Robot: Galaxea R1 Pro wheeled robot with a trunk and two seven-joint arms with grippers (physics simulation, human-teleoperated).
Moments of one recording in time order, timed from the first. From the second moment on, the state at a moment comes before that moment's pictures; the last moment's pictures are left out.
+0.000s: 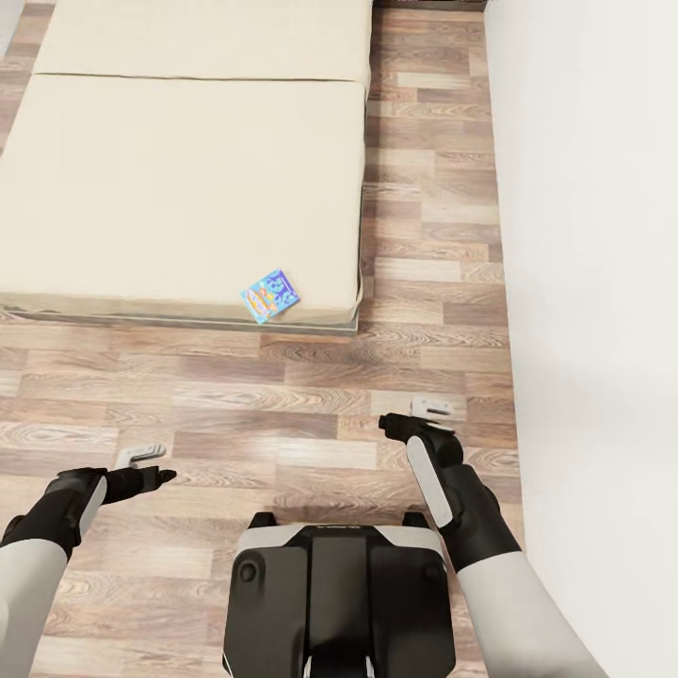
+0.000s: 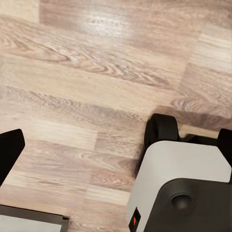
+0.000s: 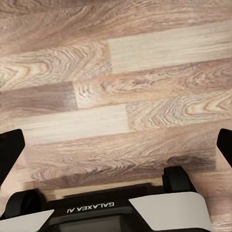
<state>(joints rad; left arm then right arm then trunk) -0.80 0.31 0.31 -0.57 -0.13 0.55 -0.36 -0.70 0.17 0.13 -1.18 -0.30 0.69 -0.43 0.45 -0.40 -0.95</state>
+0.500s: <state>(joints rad) -0.80 0.31 0.31 -0.57 -0.13 0.55 -0.36 -0.70 0.17 0.14 -1.17 -0.30 0.67 -0.43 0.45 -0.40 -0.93</state>
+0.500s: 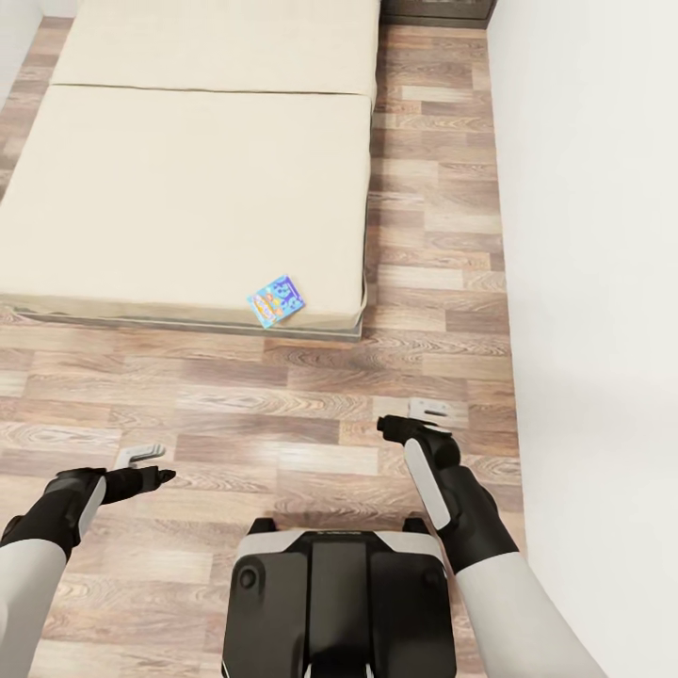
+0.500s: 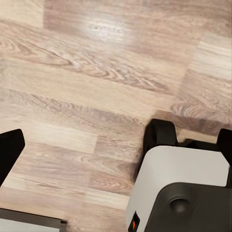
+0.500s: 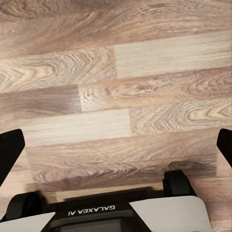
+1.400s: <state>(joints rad) -0.80 0.31 0.31 -0.57 -0.13 0.55 -0.36 -0.70 0.17 0.15 -1.15 -0.30 0.67 -0.43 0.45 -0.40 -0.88</state>
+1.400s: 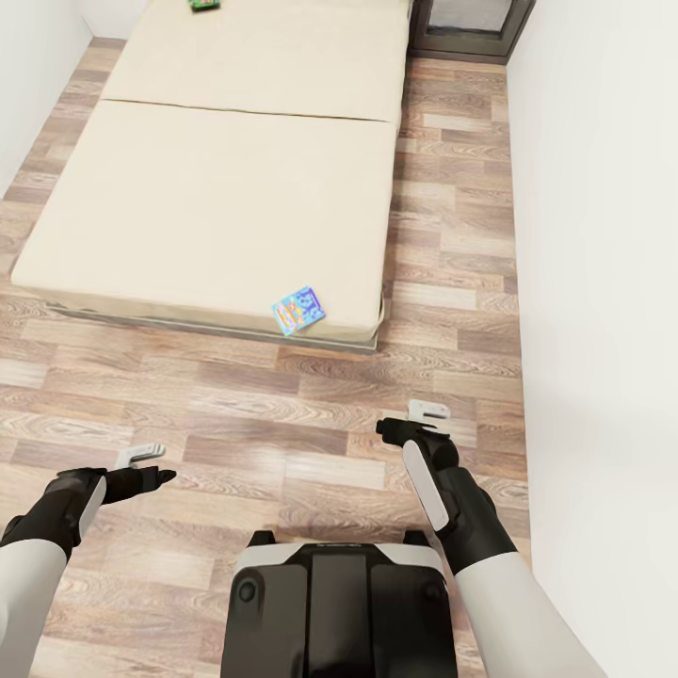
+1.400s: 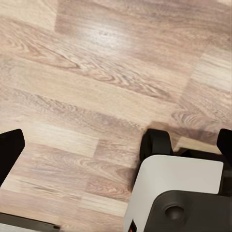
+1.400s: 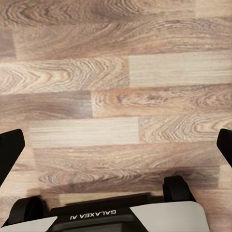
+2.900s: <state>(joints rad) -0.80 0.31 0.31 -0.57 -0.13 0.55 -0.37 -0.70 0.17 0.15 -1.12 -0.30 0.66 -0.43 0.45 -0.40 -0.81</state>
